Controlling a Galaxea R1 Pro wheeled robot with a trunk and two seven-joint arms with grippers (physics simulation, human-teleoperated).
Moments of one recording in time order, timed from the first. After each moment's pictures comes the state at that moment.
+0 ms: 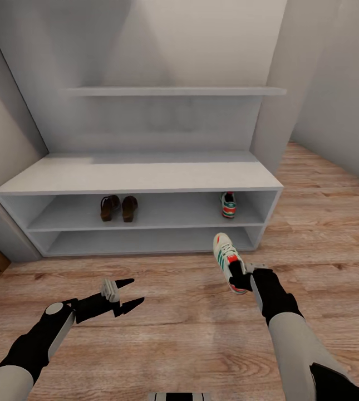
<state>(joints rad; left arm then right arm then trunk) -0.54 0.22 -0.07 -0.85 0.18 -0.07 -1.09 -0.81 0.09 -0.36 -0.68 0.36 0.65 0.10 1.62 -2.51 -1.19</state>
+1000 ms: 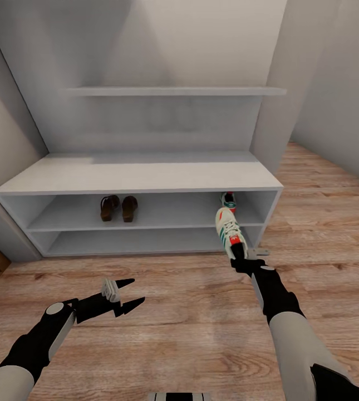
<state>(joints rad) -0.54 0.22 -0.07 -0.85 0.18 -0.07 -1.09 -0.81 0.08 -0.36 -0.71 0.36 0.33 0.10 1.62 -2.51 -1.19</state>
